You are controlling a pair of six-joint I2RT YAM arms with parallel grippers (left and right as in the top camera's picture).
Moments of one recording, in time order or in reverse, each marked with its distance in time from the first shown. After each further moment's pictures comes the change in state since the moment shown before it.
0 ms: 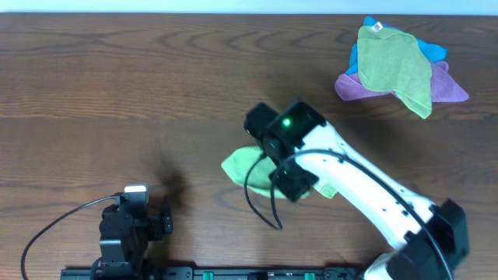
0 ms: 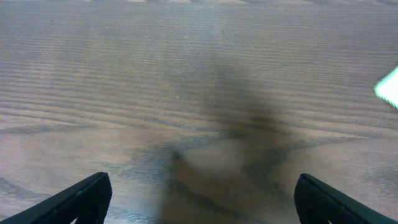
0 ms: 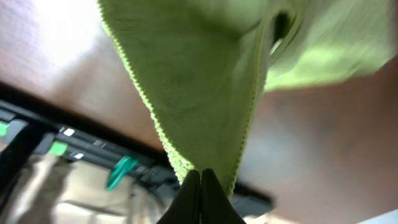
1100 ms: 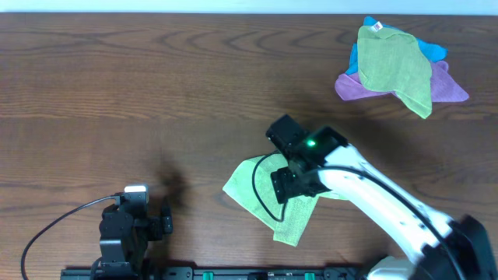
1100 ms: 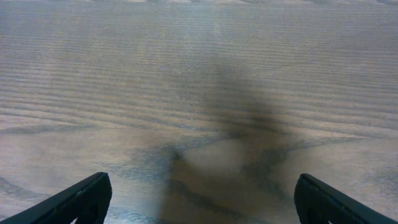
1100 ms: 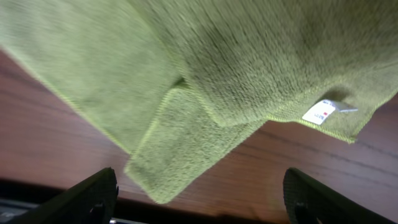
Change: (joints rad) left arm 0.000 0.000 0.000 0.000 0.000 0.000; right arm -0.092 -0.173 -0.340 0.432 -0.084 0.289
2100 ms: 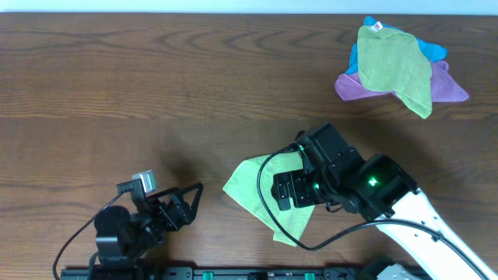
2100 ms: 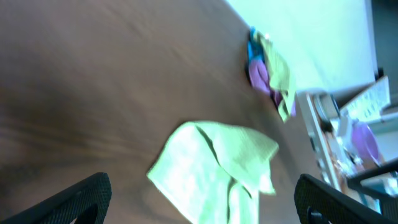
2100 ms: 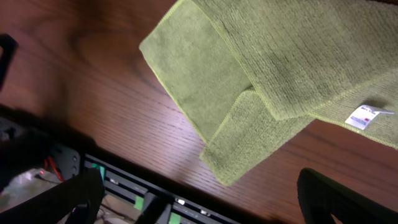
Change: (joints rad) left arm 0.000 0.127 0.006 0.313 0.638 -0.684; right arm 0.000 -0.317 0.000 0.015 -0.143 0.087
